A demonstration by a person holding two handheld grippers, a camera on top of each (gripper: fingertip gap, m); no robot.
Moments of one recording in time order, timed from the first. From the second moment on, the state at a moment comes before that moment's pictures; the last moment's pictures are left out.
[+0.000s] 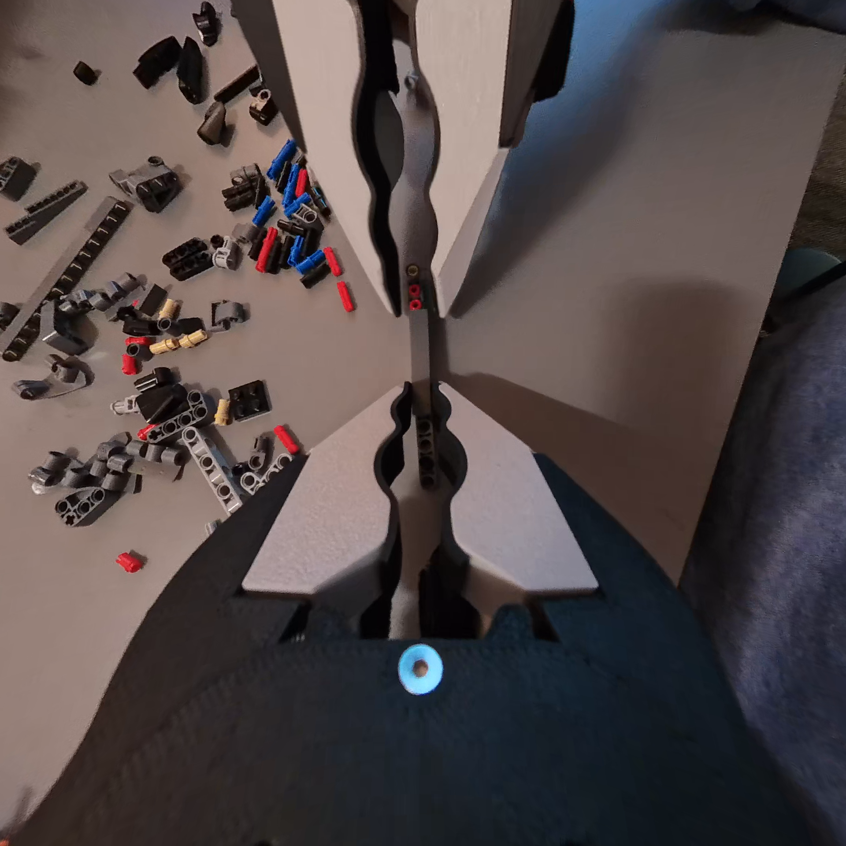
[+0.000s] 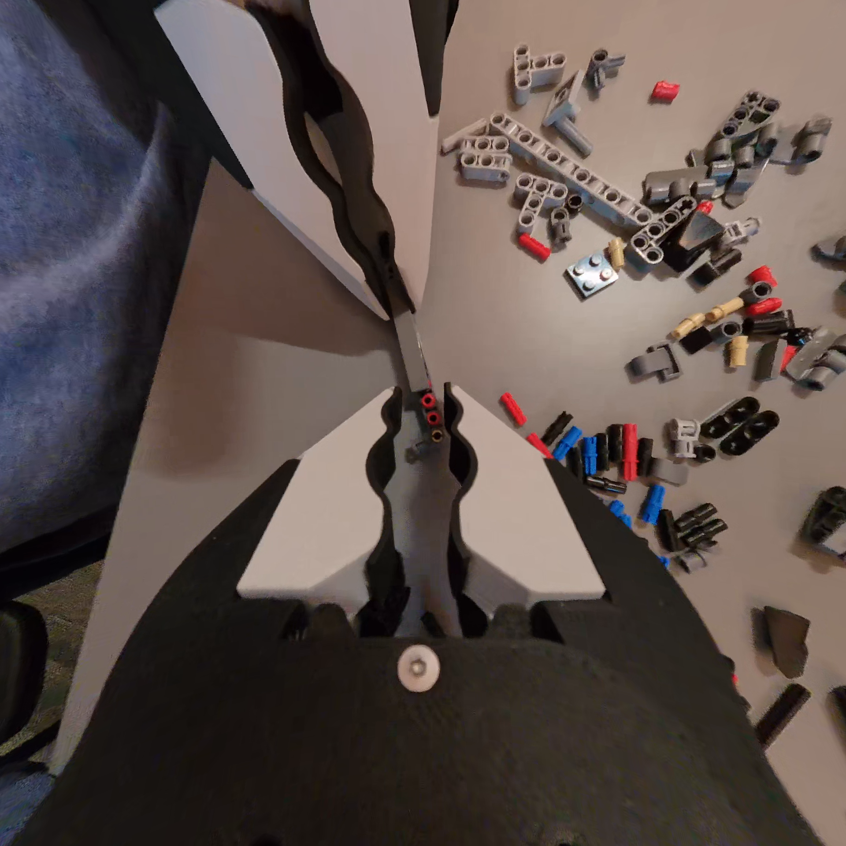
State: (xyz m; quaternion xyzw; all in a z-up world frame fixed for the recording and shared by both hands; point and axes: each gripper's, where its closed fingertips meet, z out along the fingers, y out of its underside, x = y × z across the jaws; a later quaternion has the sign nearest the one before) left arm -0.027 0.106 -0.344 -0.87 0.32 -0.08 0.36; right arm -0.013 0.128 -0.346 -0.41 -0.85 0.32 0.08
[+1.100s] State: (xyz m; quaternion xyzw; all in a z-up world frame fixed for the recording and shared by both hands) left arm -0.029 0.105 -0.346 -0.89 0.32 -0.08 0.31; right arm -0.019 0.123 -0.343 -0.41 -0.84 0.34 0.09
